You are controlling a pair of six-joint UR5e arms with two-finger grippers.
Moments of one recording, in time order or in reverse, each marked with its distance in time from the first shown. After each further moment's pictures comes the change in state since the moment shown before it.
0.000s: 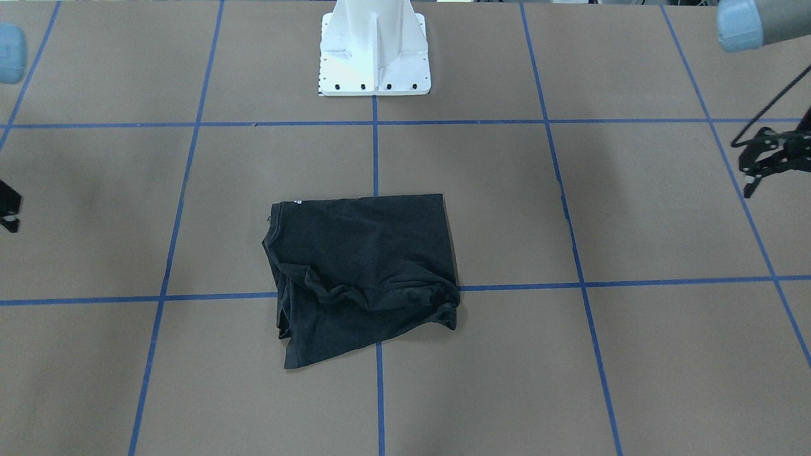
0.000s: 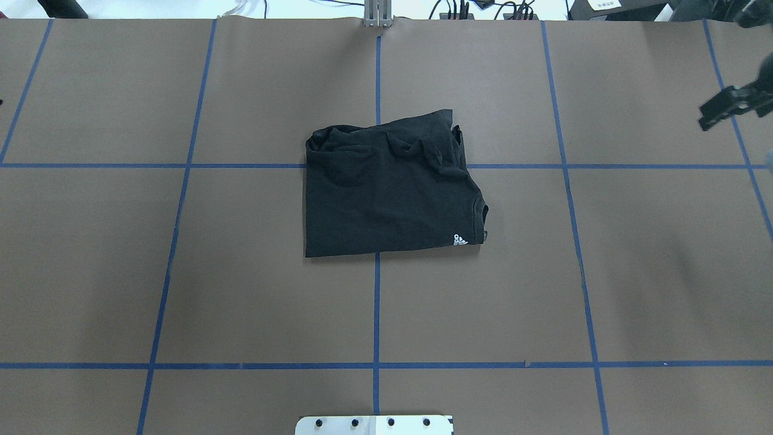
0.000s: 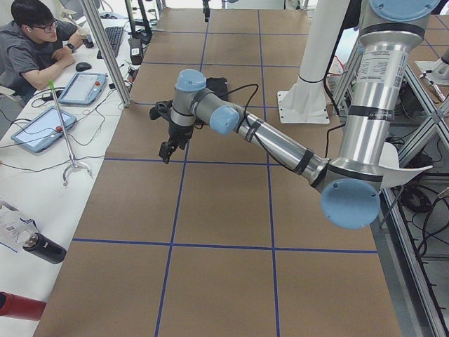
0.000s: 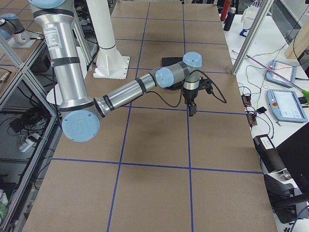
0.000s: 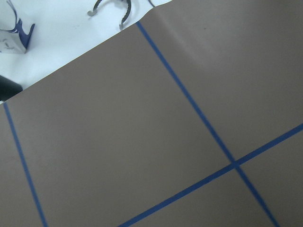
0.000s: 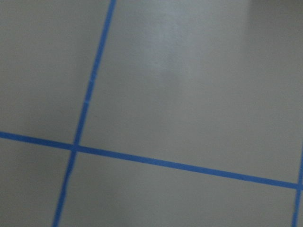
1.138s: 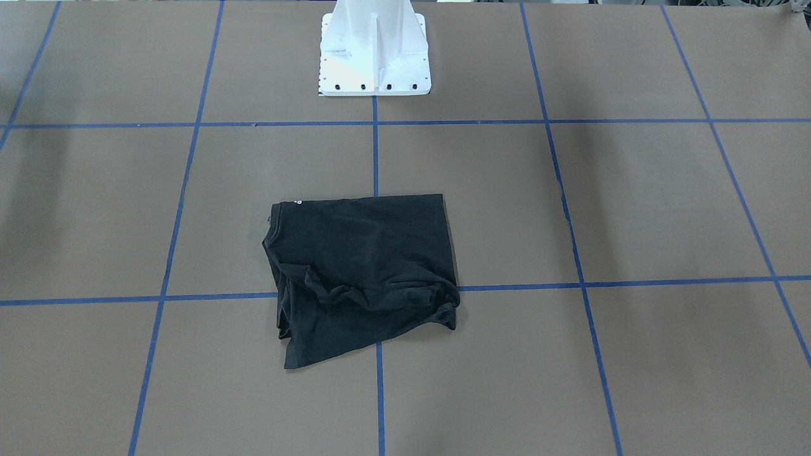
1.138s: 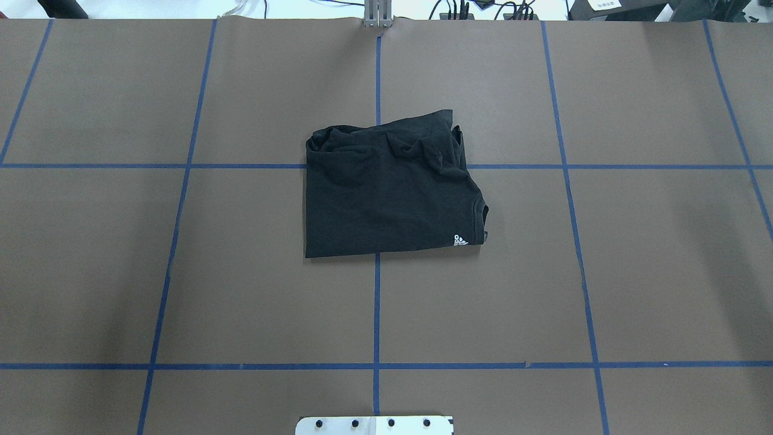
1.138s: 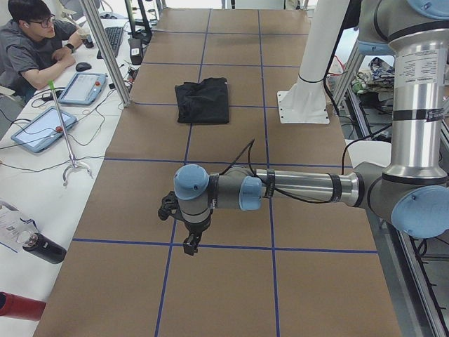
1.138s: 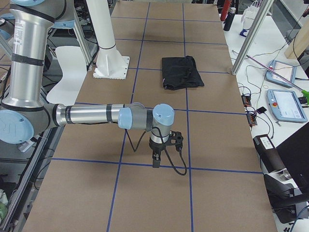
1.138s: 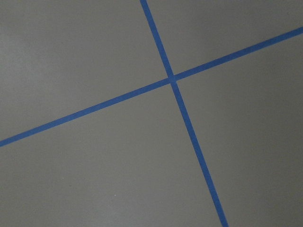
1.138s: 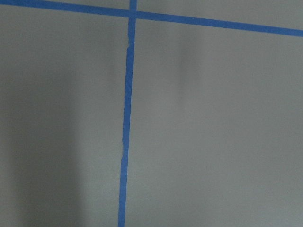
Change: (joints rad) left arm -0.253 0.161 0.225 0.135 -0.243 0.320; right arm 0.178 -0.308 -0.037 0.012 0.011 -0.184
